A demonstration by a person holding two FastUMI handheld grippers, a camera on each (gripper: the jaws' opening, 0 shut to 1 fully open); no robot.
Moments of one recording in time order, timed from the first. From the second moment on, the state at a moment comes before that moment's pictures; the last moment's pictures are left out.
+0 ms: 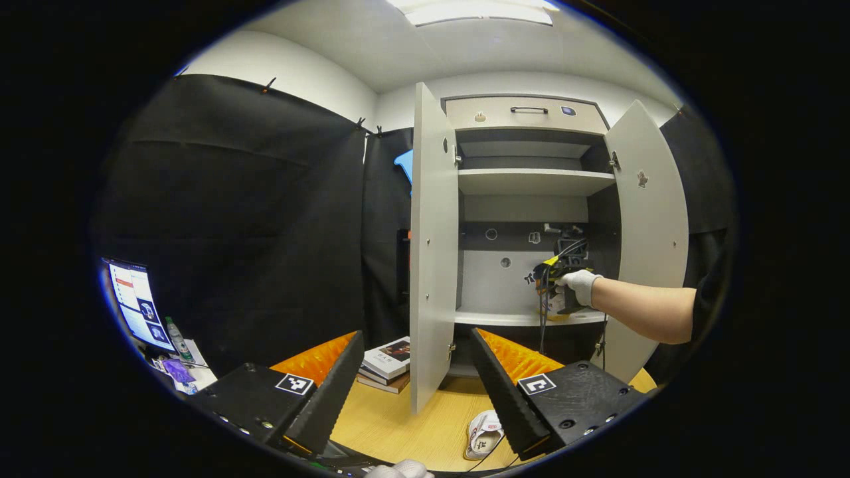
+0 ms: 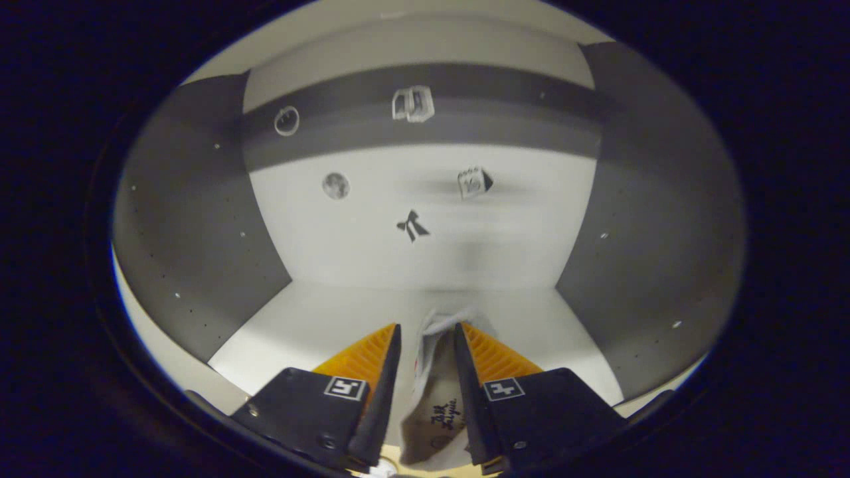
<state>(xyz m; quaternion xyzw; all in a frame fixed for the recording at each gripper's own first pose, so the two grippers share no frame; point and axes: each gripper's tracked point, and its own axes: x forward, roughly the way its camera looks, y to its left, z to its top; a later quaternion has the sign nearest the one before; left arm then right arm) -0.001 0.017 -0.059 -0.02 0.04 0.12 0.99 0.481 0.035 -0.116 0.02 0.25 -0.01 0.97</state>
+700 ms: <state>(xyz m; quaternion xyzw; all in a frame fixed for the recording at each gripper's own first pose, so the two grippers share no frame) -0.013 0.024 -0.054 -0.02 0.03 0.04 1.00 0.249 0.032 -0.001 0.04 0.04 0.03 1.00</state>
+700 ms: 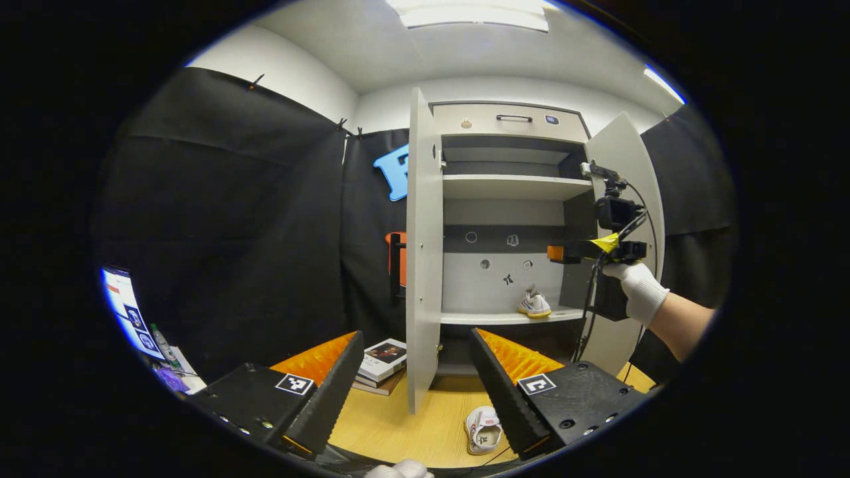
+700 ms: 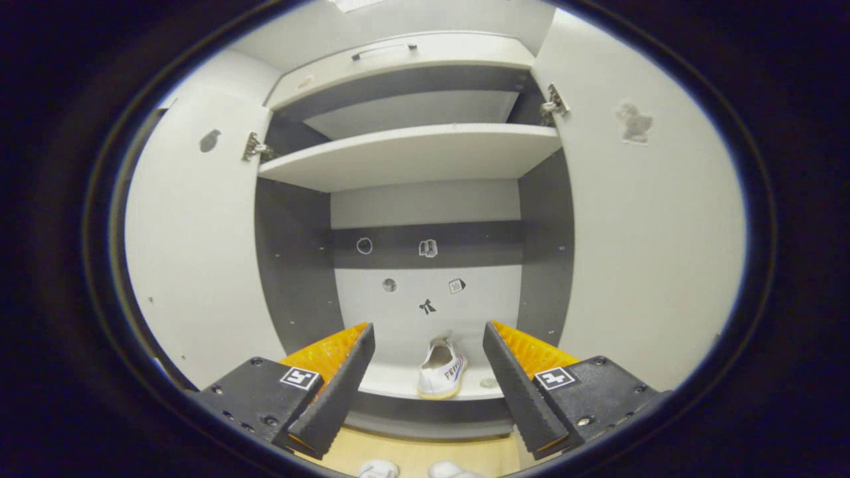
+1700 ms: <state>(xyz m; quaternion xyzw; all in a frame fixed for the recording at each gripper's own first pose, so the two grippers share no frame) 0.006 -0.026 -0.097 0.00 0.03 -0.06 1.00 0.017 -0.020 -0.101 0.01 0.06 -0.01 1.00</state>
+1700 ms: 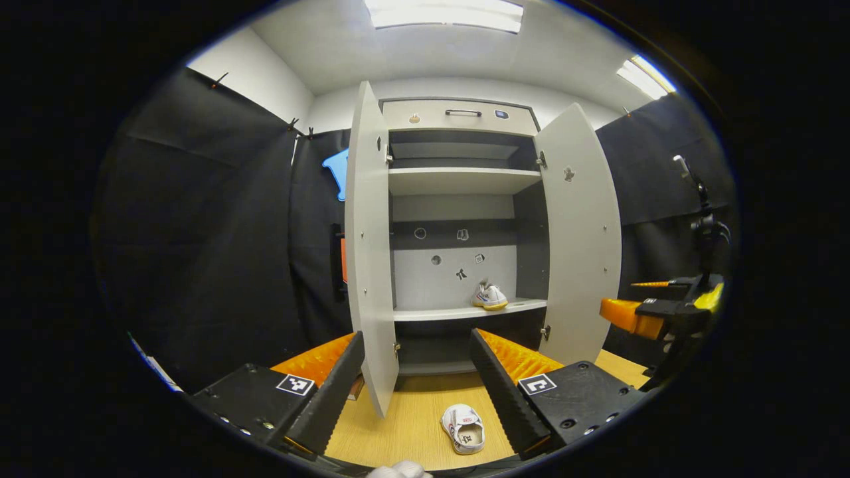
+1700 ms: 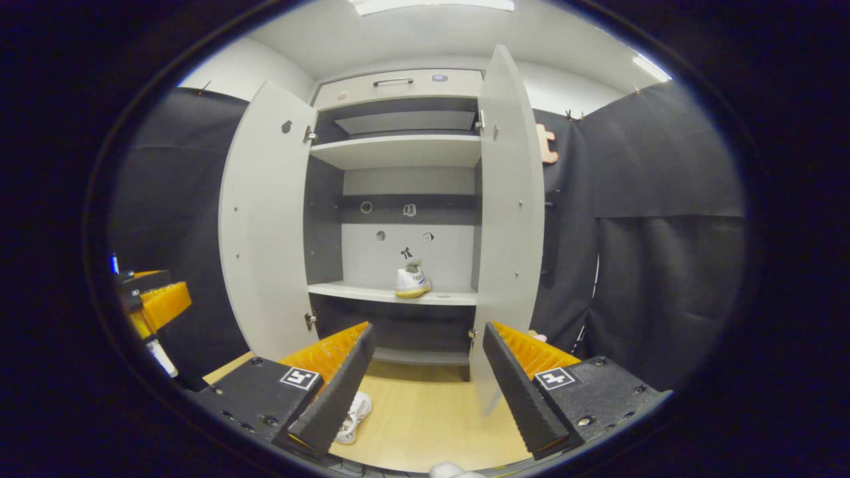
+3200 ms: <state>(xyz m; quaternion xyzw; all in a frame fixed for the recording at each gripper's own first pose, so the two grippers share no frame) 0.150 -0.121 -0.509 0.03 0.33 -0.13 0.94 0.052 -0.038 -0.186 -0.03 0.20 0.02 0.98</state>
